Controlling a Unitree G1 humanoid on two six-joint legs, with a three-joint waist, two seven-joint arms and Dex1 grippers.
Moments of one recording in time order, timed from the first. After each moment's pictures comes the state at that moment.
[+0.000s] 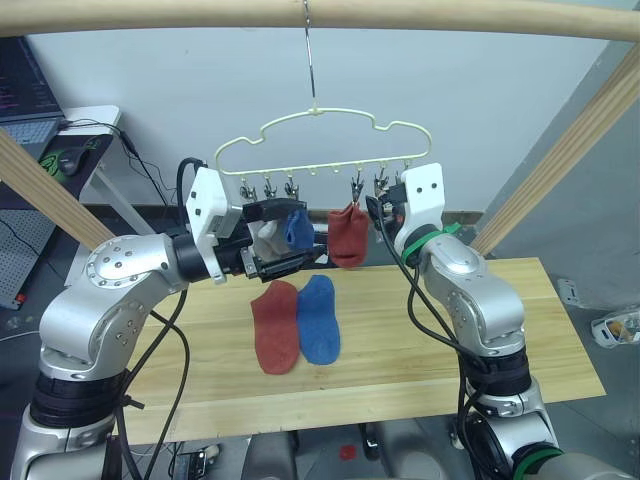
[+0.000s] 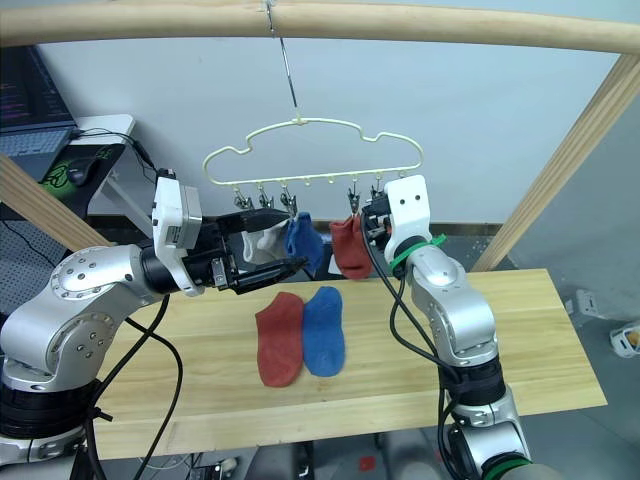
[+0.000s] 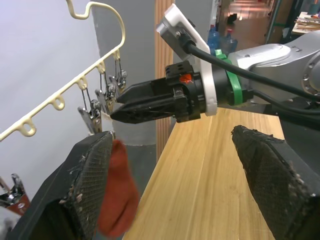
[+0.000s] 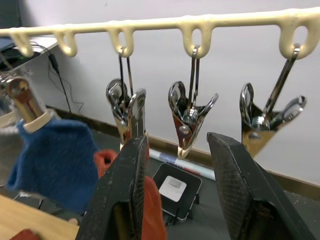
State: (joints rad) left arm -0.40 0.73 0.11 -0.43 -0.70 0.58 -0.87; right arm -0.58 -0.07 0.10 -0.28 0.14 0.78 0.08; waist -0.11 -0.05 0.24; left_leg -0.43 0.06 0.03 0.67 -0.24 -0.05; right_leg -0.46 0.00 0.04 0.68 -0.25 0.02
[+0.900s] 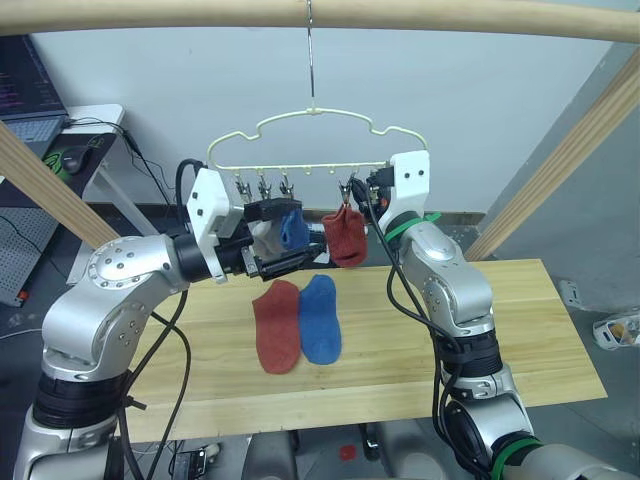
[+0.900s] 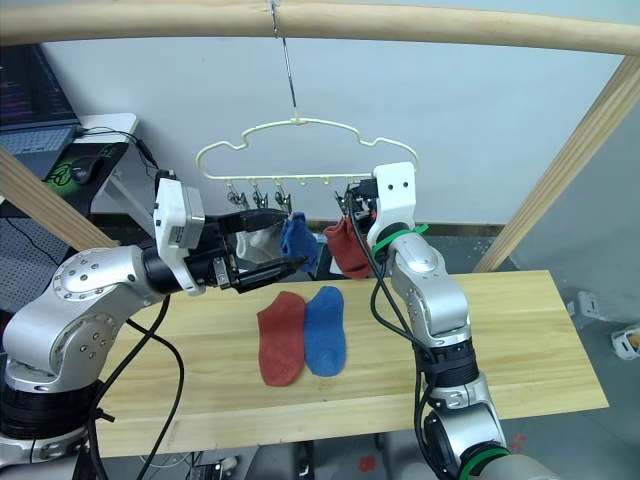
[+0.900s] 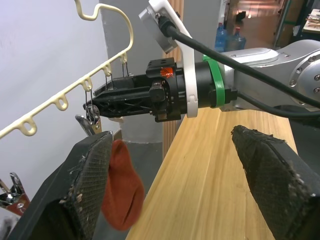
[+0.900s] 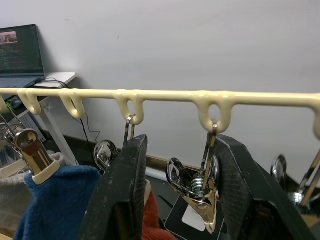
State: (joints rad) left arm -0.40 0.73 0.11 -0.43 -0.68 0.58 -0.85; right arm -0.65 0.05 0.06 -0.11 0.14 0.61 0.08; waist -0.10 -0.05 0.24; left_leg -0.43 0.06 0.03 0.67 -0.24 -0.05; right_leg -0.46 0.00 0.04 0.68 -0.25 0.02
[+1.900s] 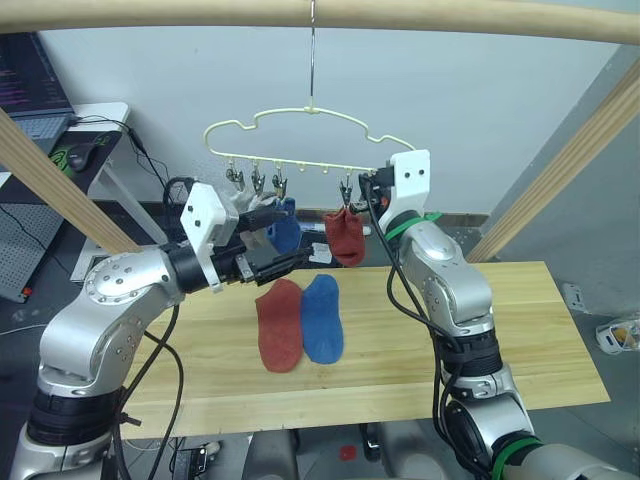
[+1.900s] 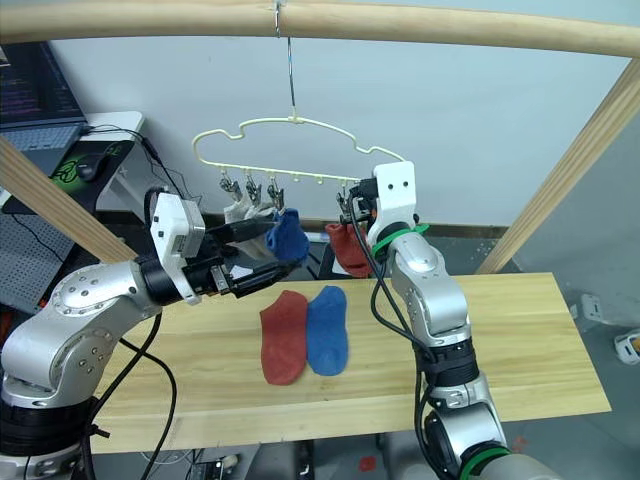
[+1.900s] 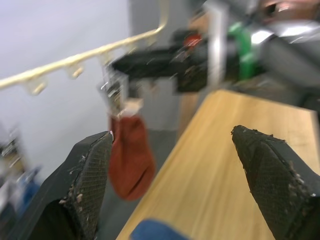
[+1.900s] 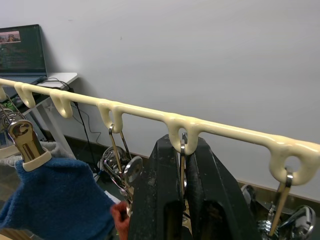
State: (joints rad) left arm -0.26 0.73 0.15 -0.44 -0.59 0.58 -0.70; right arm -0.66 0.04 0.06 -0.11 0.13 0.60 0.08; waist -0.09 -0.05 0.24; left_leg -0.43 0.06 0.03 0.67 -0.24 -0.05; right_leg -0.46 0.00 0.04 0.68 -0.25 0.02
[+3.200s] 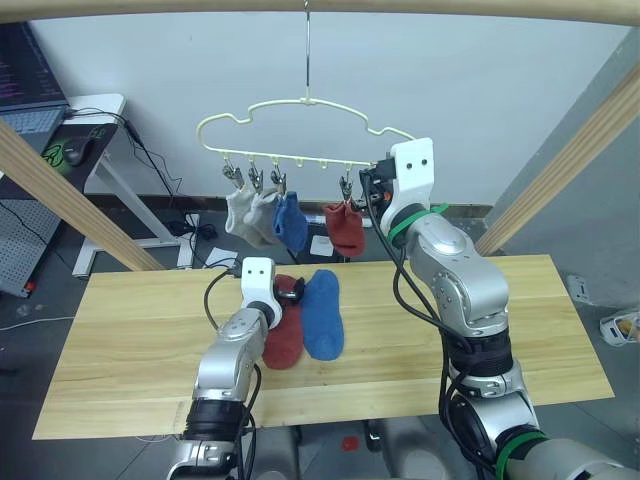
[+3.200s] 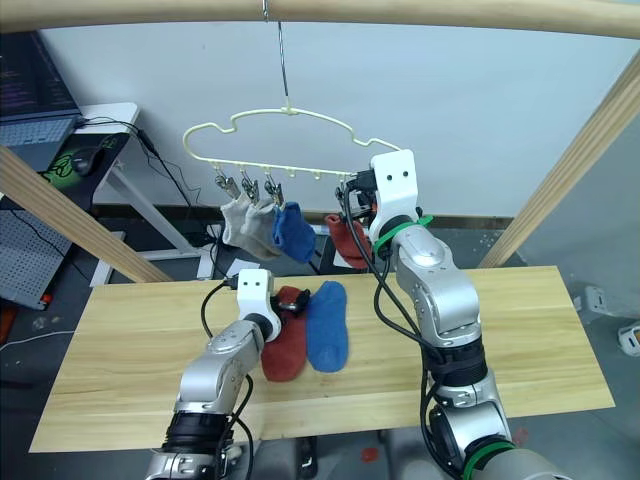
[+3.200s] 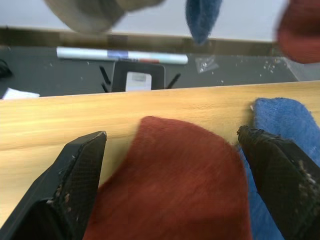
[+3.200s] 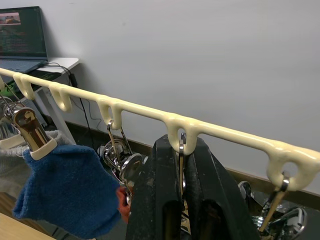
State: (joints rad) left arm -0.28 0.11 0.04 0.11 -0.16 0.55 -0.10; right arm -0.69 0.01 0.07 -0.23 0.13 0.77 0.09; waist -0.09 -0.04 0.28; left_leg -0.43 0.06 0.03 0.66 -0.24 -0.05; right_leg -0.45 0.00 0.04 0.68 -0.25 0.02
